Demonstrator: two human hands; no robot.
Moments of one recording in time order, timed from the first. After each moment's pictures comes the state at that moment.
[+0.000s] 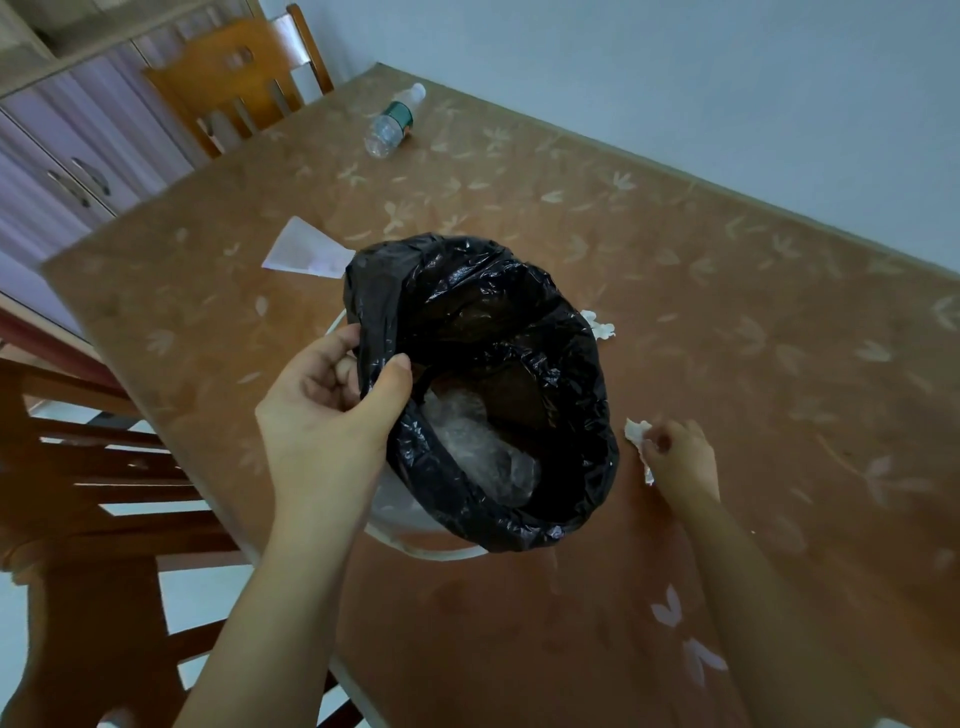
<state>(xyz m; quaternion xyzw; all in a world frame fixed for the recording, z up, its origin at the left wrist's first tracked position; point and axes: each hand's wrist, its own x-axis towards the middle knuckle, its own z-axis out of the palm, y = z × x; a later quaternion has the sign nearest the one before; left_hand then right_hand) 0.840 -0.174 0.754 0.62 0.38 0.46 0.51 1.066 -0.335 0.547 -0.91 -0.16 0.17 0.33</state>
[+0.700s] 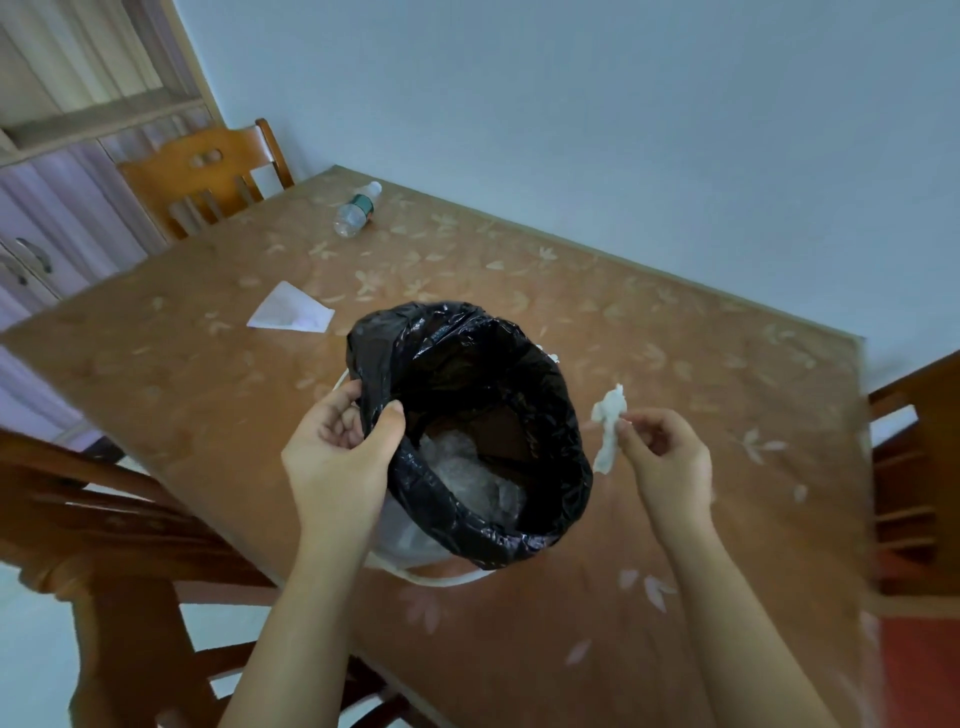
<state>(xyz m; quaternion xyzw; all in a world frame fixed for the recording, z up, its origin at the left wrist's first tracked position) 0.761 -0.191 0.765 0.58 0.34 0.46 0.58 0.926 -0.372 0.710 -0.80 -0.13 0.01 0.59</state>
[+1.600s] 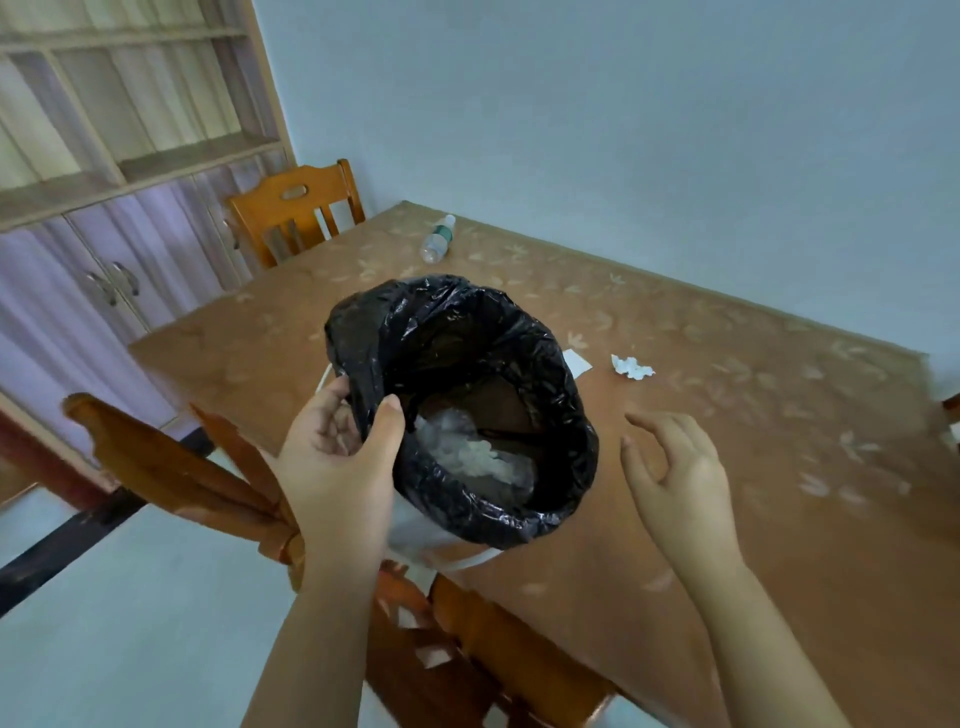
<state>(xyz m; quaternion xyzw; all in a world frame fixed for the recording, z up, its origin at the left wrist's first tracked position) 0.595 -0.071 0.790 0.57 0.29 0.54 0.54 0.741 -0.247 0.756 -0.86 -0.28 -0.12 0.40</state>
